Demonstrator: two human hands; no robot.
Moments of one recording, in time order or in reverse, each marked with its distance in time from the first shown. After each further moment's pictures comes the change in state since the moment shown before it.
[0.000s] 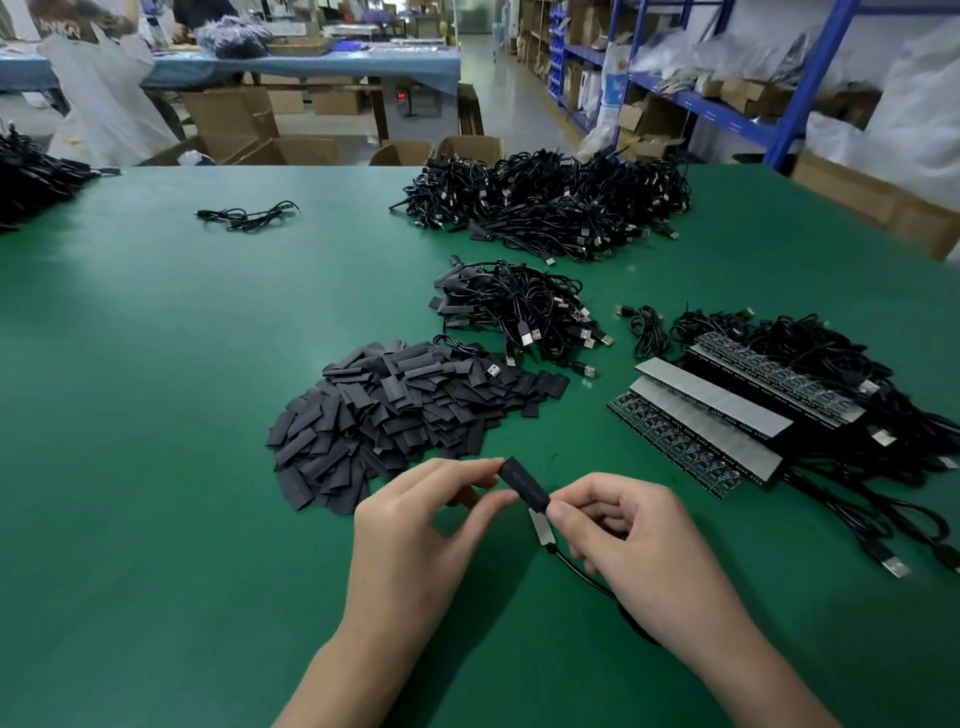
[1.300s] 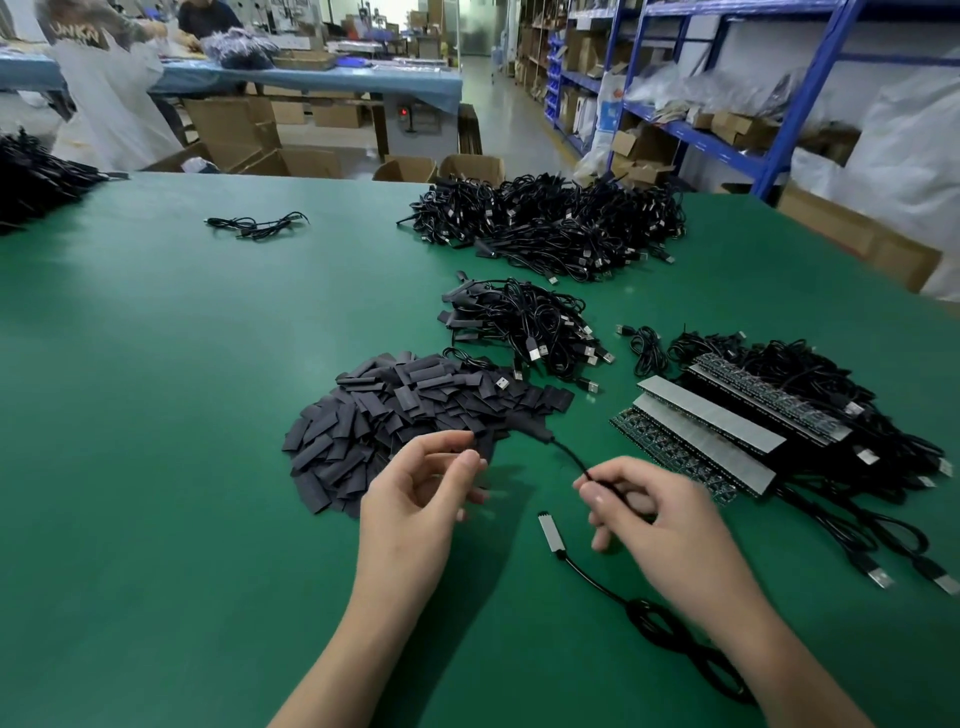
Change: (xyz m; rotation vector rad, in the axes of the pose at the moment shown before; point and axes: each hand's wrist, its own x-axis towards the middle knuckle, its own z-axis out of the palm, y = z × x) left_hand 0.008 -0.012 -0.002 -0.595 0.016 -0.581; right_hand 0.009 -0.002 -0.019 -0.197 0.066 -0.110
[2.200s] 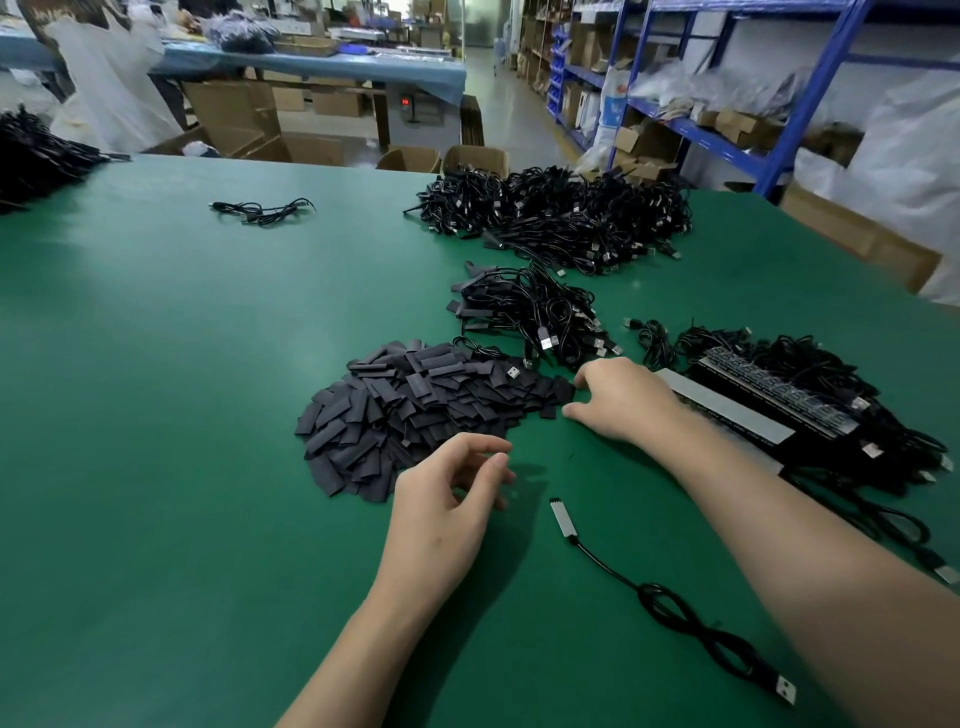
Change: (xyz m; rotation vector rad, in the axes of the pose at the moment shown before) left_hand -0.001 -0.005 -0.001 0.262 -0.116 0.099; right_hand 0.149 0.005 0.015 -1.024 -0.192 0.105
